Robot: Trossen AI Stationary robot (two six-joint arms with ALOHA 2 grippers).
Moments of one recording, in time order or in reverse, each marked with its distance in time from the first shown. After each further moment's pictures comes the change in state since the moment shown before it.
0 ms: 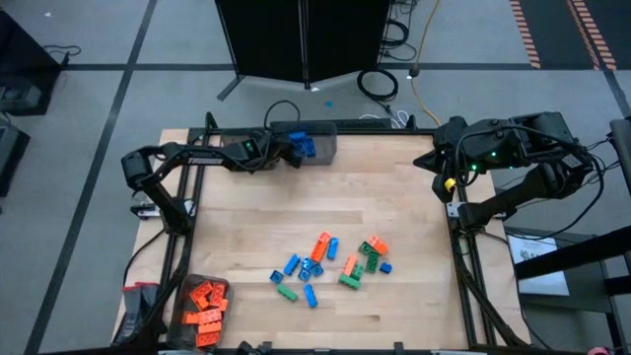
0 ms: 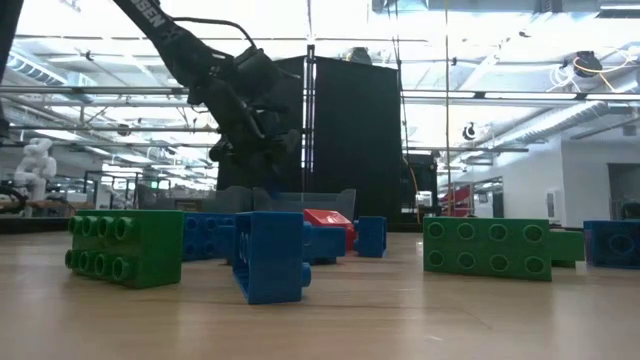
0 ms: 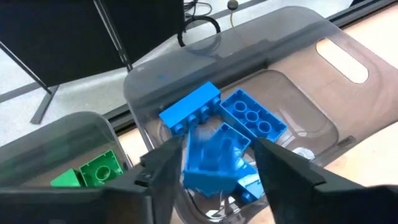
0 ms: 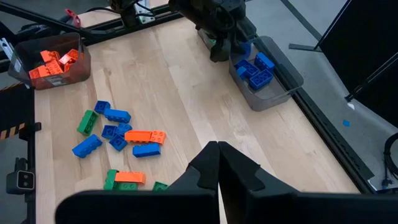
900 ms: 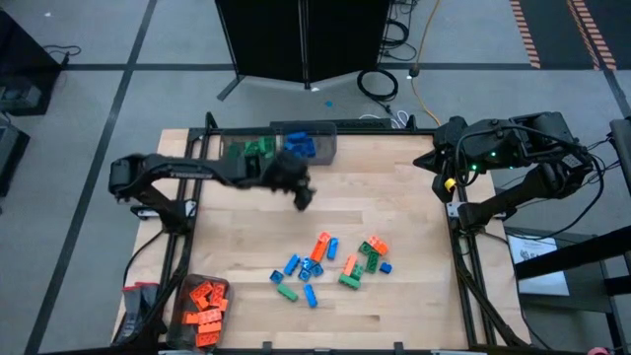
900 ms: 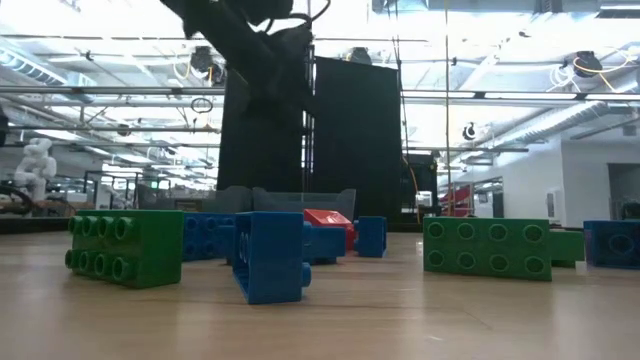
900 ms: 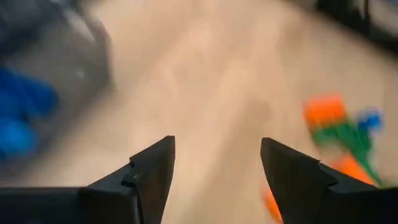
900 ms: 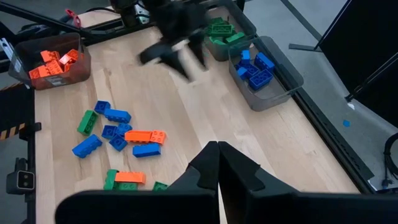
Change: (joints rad) left arm -0.300 -0.112 0.177 -0.303 0.369 -0.009; right arm 0.000 0.000 0.000 0.000 0.000 0.000
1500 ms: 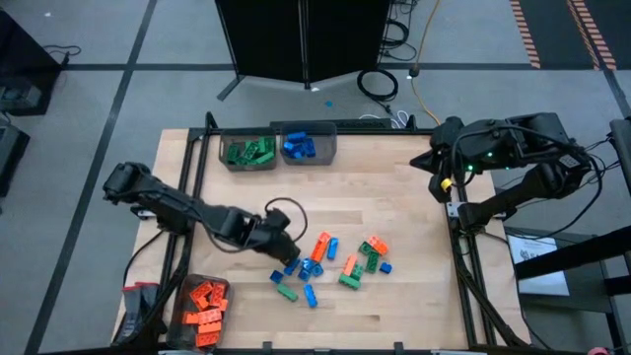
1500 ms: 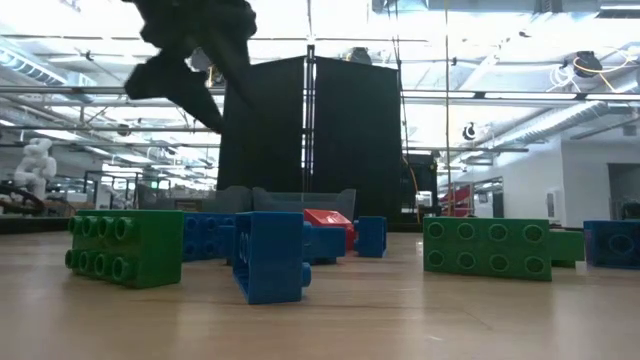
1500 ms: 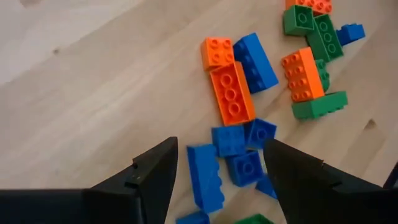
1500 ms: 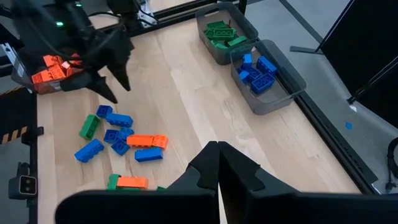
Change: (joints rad) left arm -0.509 0.001 -0.001 -0.307 -0.211 -0.815; right arm 0.000 0.014 0.000 0.024 0.000 0.002
